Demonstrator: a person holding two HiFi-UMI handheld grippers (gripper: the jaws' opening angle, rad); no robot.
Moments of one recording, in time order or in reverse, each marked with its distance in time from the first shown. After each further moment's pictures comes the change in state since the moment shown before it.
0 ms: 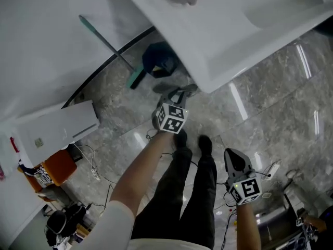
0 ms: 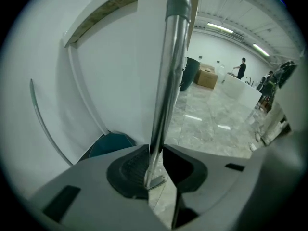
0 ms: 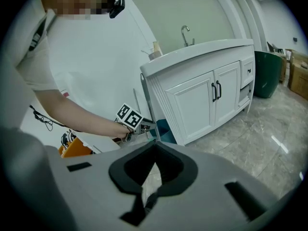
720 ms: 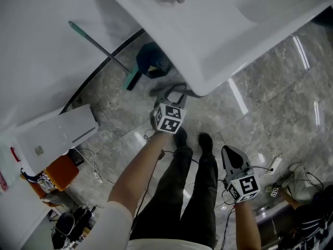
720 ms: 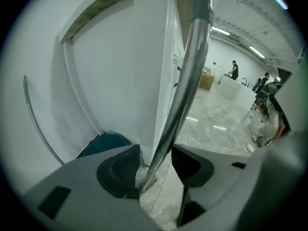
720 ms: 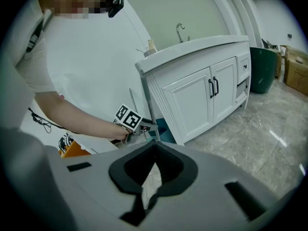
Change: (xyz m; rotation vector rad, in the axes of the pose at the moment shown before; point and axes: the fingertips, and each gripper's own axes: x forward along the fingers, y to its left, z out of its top) left arm 0.016 -0.007 -0.003 0.014 -0.008 -0.049; right arm 0.014 -0.004 -0.007 0.049 -0.005 -0.027
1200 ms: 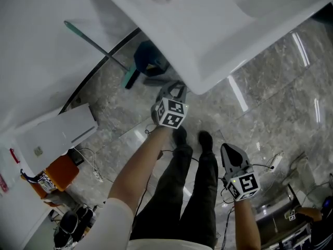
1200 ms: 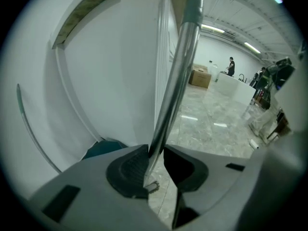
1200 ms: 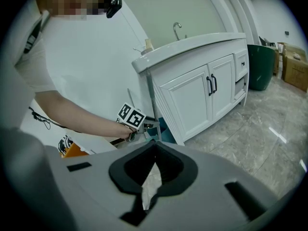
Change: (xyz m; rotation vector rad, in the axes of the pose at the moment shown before) left arm 0.021 -0.004 0.015 0.052 -0.021 0.003; right arm 0.006 -0.008 -0.006 0.027 0.002 -0.005
